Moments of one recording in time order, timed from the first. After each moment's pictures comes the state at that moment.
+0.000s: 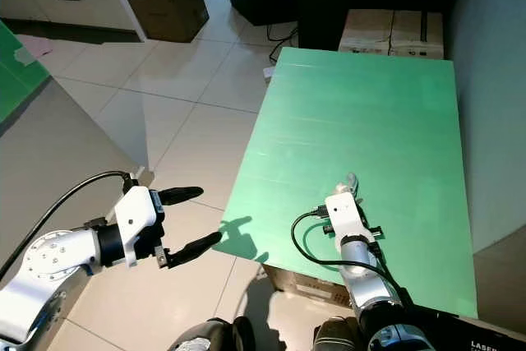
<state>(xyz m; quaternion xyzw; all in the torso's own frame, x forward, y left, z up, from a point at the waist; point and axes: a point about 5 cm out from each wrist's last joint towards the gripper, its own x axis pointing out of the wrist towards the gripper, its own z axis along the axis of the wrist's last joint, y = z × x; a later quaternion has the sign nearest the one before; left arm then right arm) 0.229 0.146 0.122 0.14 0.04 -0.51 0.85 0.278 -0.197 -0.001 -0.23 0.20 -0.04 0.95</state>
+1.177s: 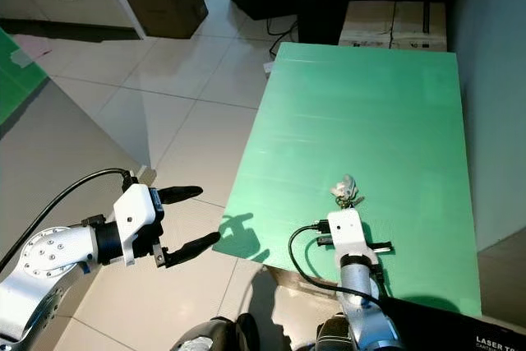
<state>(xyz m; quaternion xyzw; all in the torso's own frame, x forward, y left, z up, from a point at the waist) 0.230 0.145 0.127 0.15 0.04 -0.51 0.84 0.244 -0.184 0.009 -0.21 0.13 -0.07 0.97</state>
